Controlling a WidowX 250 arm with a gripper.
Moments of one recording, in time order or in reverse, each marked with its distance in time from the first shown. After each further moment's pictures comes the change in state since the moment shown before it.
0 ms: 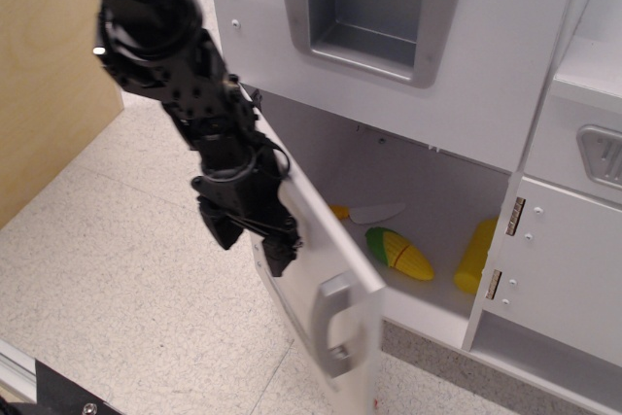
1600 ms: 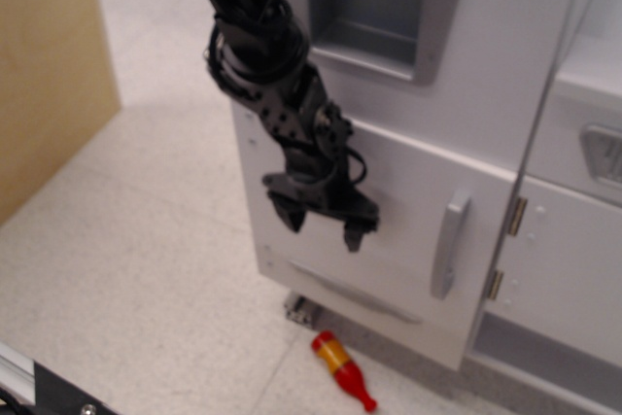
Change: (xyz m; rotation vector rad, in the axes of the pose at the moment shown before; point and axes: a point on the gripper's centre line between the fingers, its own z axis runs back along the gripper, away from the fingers) arm 0.057 -0.023 -0.025 0.073 -0.190 0.176
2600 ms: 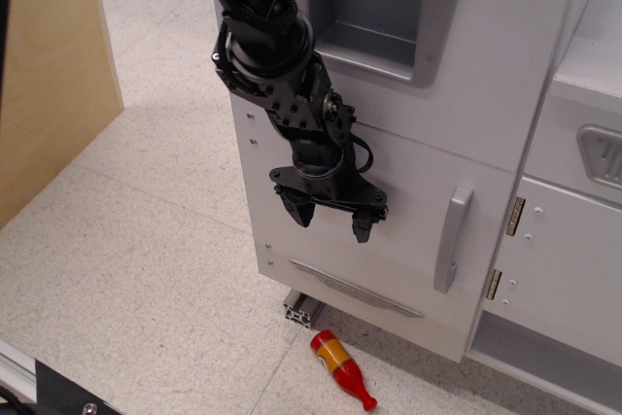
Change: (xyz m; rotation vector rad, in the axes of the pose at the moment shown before) arm 0.009 -0.001 0.002 -0.010 -0.002 0.042
